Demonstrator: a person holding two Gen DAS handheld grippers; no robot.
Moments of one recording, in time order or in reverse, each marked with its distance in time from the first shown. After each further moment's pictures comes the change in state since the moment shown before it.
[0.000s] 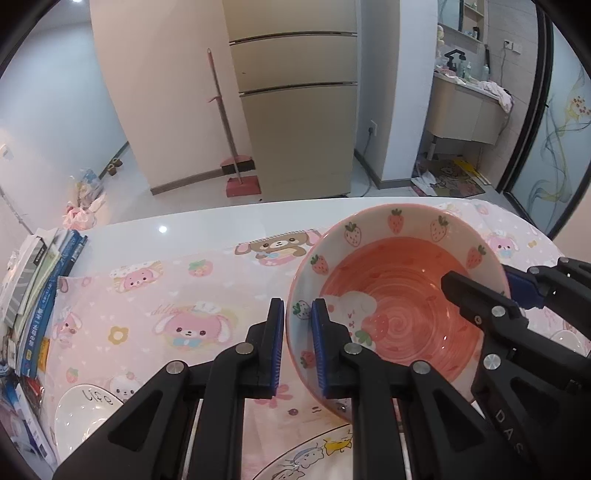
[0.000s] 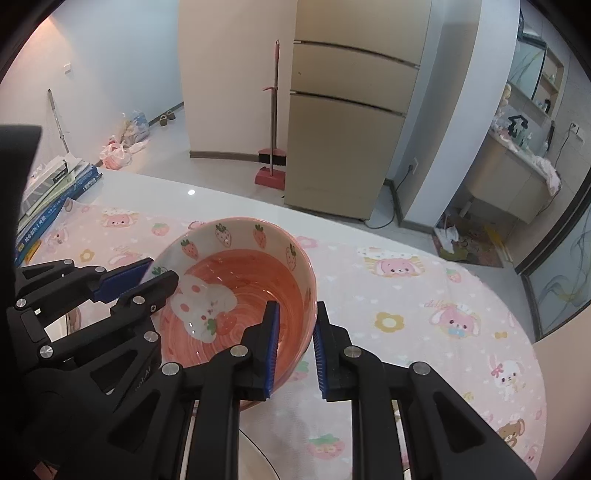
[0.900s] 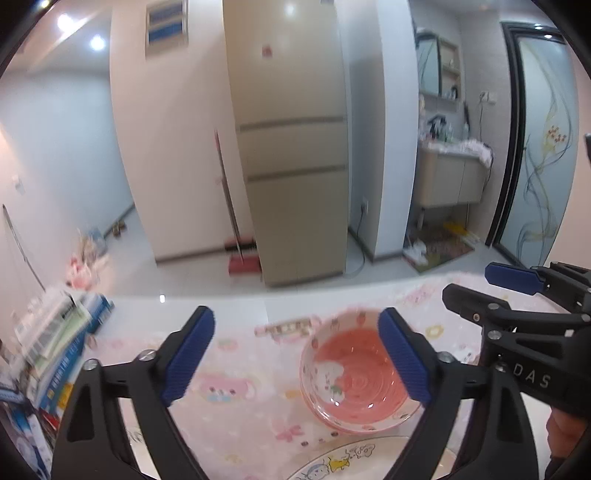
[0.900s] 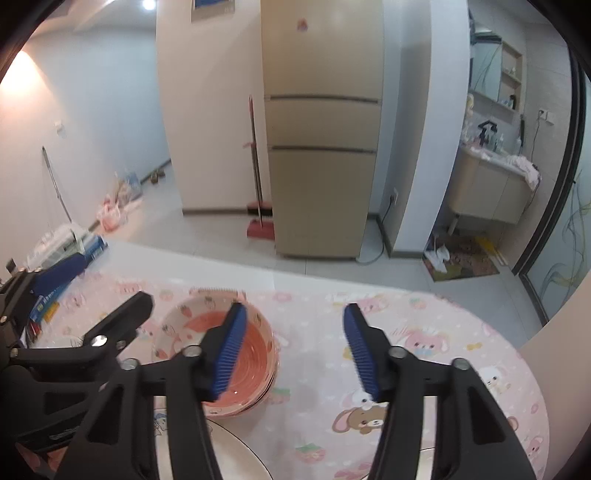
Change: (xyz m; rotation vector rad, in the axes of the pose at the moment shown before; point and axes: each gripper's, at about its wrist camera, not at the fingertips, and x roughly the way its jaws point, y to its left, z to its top) left arm -0.093 0.019 0.008 0.019 -0.355 -0.024; right arm -0.078 -0.041 0.008 0.127 -0.218 -0.014
